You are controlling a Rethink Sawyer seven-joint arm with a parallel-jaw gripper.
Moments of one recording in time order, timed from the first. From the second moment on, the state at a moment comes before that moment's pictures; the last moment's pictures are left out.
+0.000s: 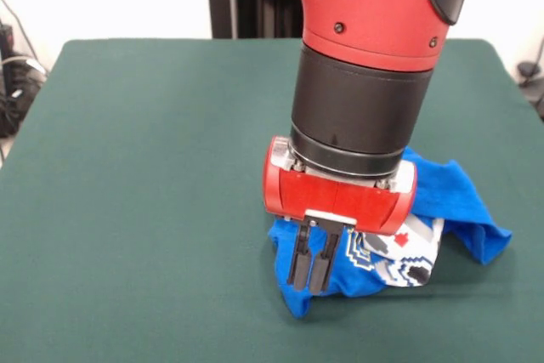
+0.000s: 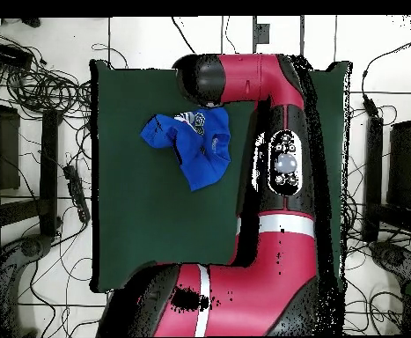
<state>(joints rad) -0.14 -0.25 0.12 0.71 -0.31 0.86 1.96</state>
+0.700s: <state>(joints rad) -0.14 -0.25 0.12 0.71 -0.32 0.80 1.96</state>
